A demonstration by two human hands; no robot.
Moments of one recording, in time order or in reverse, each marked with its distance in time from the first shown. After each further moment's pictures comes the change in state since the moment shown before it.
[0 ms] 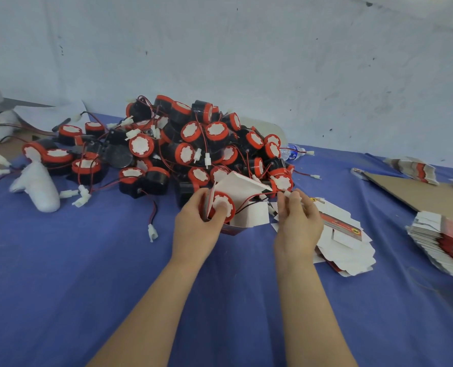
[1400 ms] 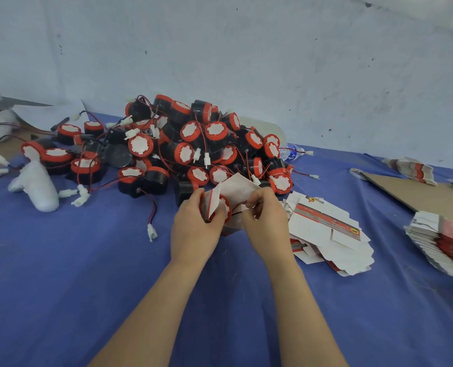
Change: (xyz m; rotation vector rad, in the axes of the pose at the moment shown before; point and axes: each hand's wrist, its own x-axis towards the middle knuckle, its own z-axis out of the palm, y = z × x) left_hand 0.002 -0.007 0.003 0.206 0.048 0.009; right_hand -0.008 0.018 0.000 -0.994 -0.569 -0.481
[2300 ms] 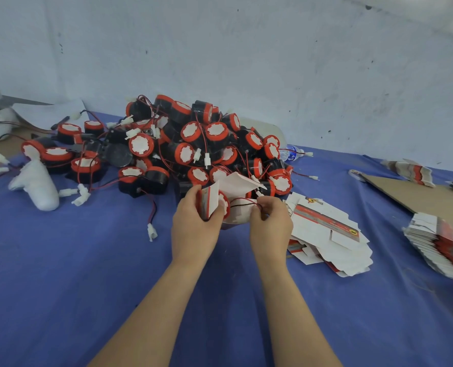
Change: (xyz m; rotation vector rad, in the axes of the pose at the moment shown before) left_hand 0.001 0.000 0.002 -0.139 0.075 -0.042; right_hand 0.002 0.012 0.013 0.059 0.280 0.208
